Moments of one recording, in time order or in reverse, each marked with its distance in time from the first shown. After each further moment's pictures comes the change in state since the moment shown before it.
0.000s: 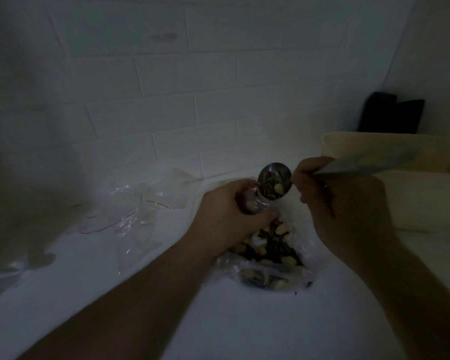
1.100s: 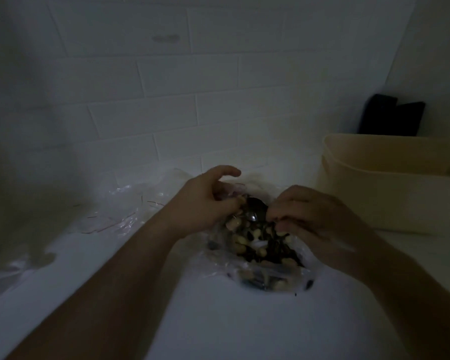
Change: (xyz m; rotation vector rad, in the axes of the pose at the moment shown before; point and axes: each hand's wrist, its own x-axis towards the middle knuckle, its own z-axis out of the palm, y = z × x) left_hand 0.016 -0.016 -0.046 -0.014 -0.136 -0.015; right_hand -0.016 0.028 0.016 0.270 -0.510 -0.143
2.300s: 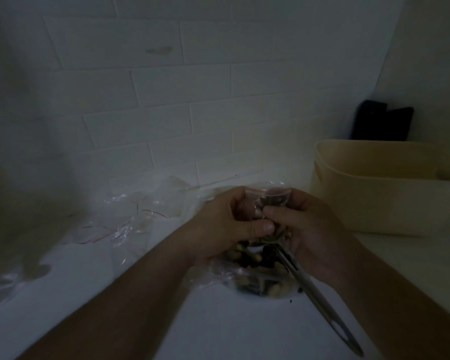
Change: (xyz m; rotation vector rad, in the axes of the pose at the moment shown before) left_hand -0.008 0.020 0.037 -0.615 -0.274 0.041; right_hand 0.017 -0.034 0.015 1.231 0.305 0.724
